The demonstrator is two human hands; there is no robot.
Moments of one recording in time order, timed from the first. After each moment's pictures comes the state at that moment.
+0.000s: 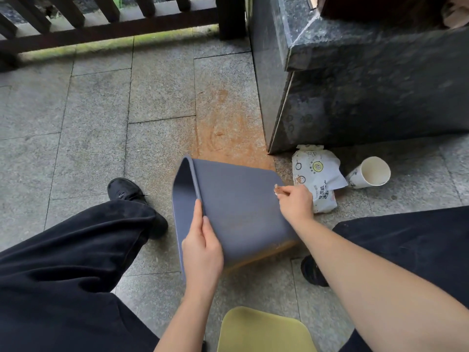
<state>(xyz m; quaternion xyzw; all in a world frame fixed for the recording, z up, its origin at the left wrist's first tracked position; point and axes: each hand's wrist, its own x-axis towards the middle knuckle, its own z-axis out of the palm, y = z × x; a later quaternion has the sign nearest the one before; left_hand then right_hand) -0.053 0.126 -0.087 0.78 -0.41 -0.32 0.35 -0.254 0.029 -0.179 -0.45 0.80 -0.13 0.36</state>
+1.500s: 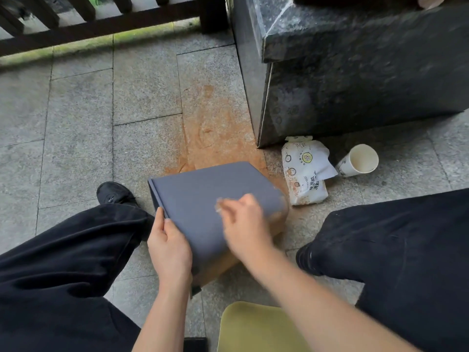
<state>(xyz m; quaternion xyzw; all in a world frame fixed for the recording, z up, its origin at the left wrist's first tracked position) -0.020 0.109 -0.096 0.83 -0.25 -0.32 0.39 -0.167 0.088 -0.100 -0.58 0.69 -0.23 0.37</state>
